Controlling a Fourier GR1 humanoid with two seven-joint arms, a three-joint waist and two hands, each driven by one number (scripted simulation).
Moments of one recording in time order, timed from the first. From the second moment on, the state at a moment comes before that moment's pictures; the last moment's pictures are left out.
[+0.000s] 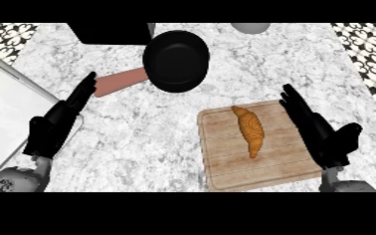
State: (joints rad) left arm -0.12 0.51 -0.25 -1.59 0.15 0.09 0.13; right arm -0.03 -0.27 0.11 -1.58 -0.18 0.05 0.13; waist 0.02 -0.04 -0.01
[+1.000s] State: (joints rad) left arm -0.22 0.36 -0.07 -1.60 0.24 0.28 0.18; right arm -0.57 -0.55 0.12 -1.08 0.13 0.37 -0.64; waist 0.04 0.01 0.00
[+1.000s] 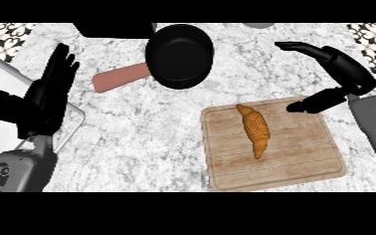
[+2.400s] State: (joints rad) left arm -0.21 0.33 0.02 -1.61 0.20 0.23 0.21; right arm -0.59 -0.46 0.48 -1.42 0.59 0.78 -0.11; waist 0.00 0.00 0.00
